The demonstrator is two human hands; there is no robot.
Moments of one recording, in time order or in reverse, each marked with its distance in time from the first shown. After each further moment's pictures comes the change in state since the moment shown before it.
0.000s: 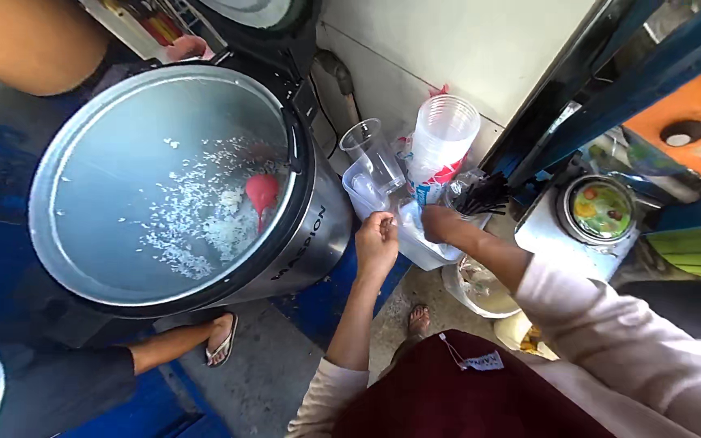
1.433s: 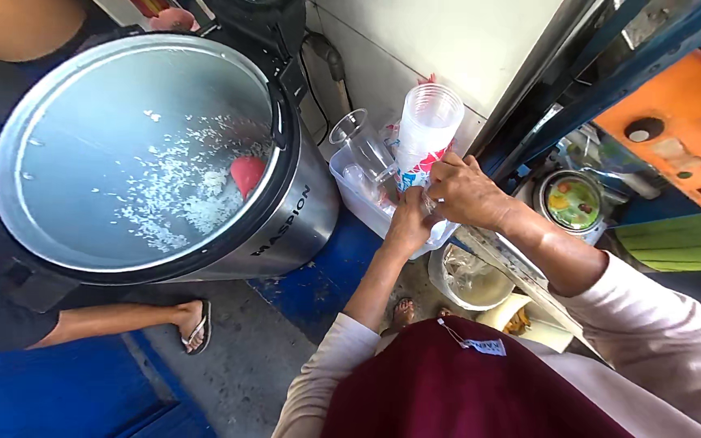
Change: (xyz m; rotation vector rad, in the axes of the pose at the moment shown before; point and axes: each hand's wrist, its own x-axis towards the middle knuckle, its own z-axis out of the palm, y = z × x) left_hand -0.001 0.023 0.065 0.060 -0.136 0.415; right_hand -0.076 0.055 -0.040 -0.198 0.600 -0.604
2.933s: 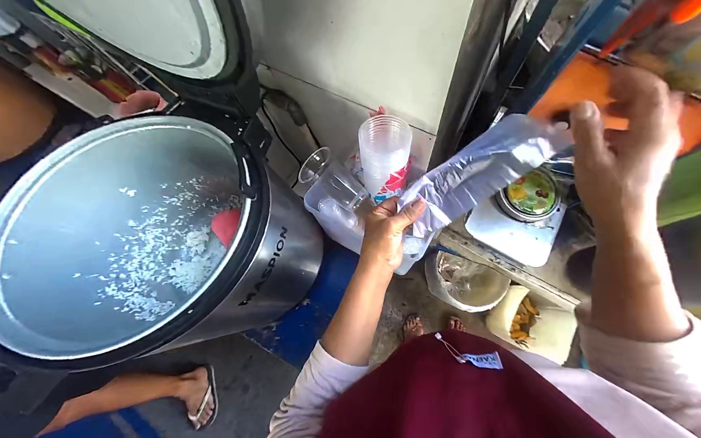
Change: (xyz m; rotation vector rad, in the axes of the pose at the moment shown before) left_hand 0.006 0.072 -0.032 -0.980 0.006 -0.352; right_hand -0.139 0.004 -0.088 0.188 0.976 0.643
